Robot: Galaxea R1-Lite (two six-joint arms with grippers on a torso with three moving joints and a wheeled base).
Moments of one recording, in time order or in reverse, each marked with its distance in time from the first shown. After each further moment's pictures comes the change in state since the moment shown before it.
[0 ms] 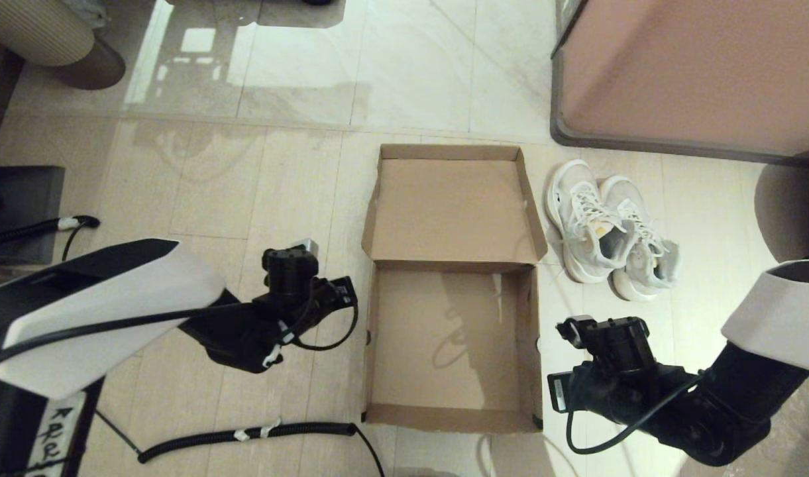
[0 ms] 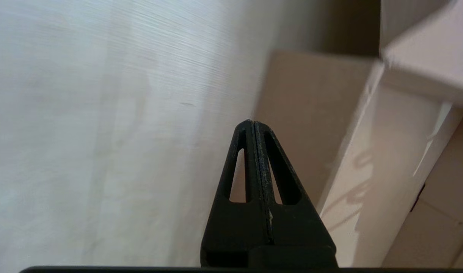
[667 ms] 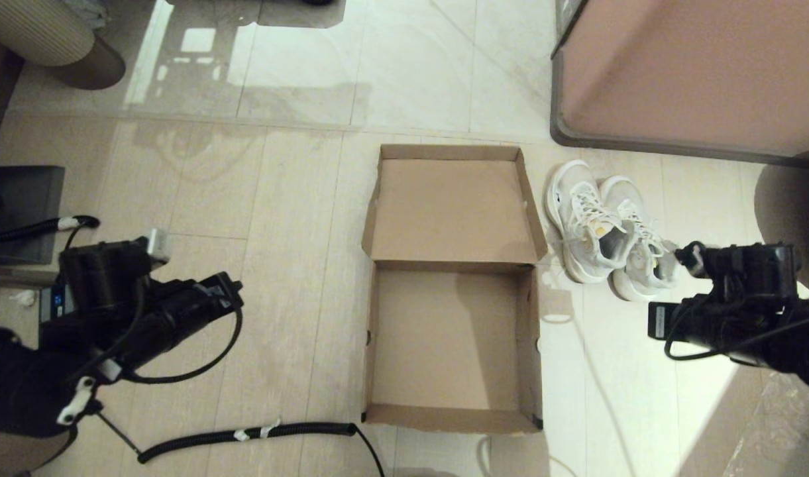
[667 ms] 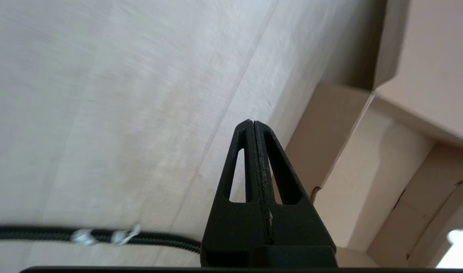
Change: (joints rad) left arm 0.261 -0.559 0.533 -0.002 -0.060 -0.011; right arm -0.387 -0.293 -0.187 0.293 0.050 -0.082
